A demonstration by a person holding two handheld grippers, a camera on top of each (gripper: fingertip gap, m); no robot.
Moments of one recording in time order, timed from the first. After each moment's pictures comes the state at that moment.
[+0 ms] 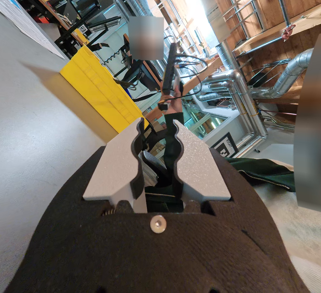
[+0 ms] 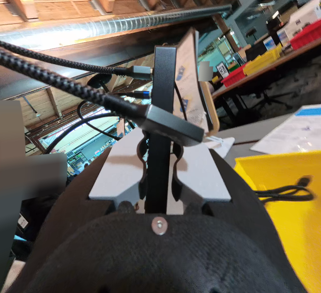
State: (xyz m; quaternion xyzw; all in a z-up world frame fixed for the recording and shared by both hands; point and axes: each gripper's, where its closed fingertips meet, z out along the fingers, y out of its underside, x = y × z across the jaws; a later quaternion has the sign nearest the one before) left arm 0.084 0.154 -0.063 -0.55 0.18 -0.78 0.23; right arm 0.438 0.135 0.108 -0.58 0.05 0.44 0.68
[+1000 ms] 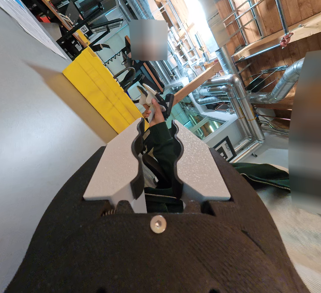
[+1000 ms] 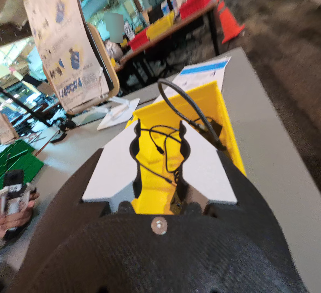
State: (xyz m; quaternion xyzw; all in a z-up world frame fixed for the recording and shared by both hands) left arm 0.085 0.161 -0.065 -0.55 0.16 -0.79 0.22; right arm 0.518 0.152 -0.021 -0.73 0.14 0.19 0.64
